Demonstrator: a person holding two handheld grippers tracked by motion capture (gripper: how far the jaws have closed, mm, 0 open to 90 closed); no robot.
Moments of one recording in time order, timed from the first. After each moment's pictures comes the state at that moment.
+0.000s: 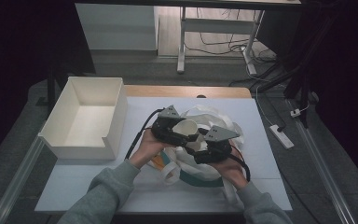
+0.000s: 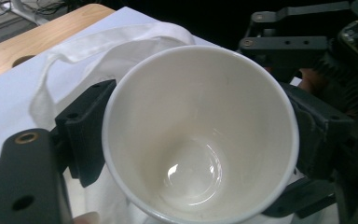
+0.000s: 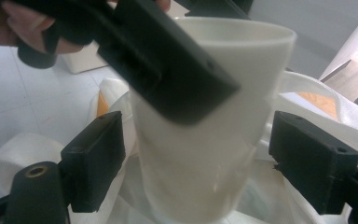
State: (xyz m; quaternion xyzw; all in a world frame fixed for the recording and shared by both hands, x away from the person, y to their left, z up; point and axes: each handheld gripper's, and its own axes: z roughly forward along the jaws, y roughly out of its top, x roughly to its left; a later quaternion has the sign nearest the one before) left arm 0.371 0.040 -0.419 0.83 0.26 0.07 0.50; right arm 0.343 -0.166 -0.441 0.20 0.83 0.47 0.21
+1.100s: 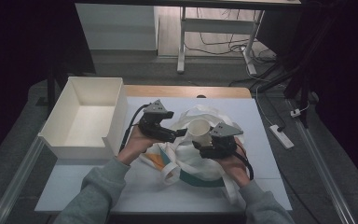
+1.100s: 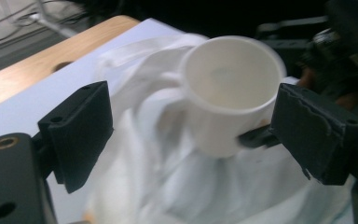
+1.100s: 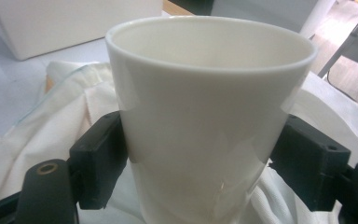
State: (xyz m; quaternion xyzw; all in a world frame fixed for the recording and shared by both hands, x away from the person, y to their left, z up) left arm 0.374 0.084 -0.407 0.81 0.29 0.11 0.49; right arm 0.358 -0.184 -0.449 0.26 0.83 0.44 0.24
